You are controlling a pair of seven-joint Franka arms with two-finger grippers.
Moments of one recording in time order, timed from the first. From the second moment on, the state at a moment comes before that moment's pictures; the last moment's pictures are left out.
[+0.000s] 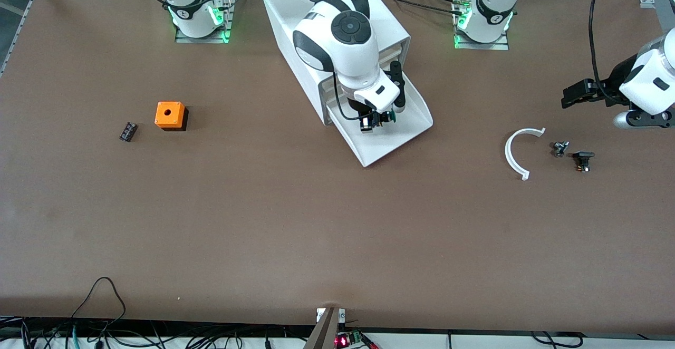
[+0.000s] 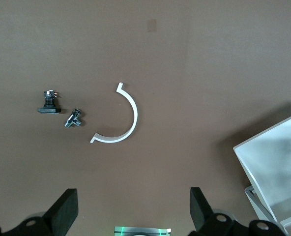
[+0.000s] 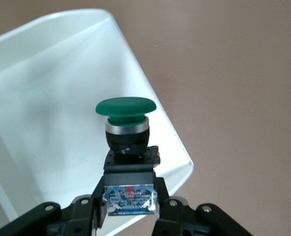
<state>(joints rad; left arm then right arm) 0.14 0.03 -0.13 -1.64 0.00 1.52 -0.05 0.70 0.72 0.26 -1.24 -0.16 2.09 -0.72</state>
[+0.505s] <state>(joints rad) 0.14 0.03 -0.13 -1.64 0.00 1.52 -0.05 0.79 0.80 0.19 -1.24 -0.20 2.08 -0.80</state>
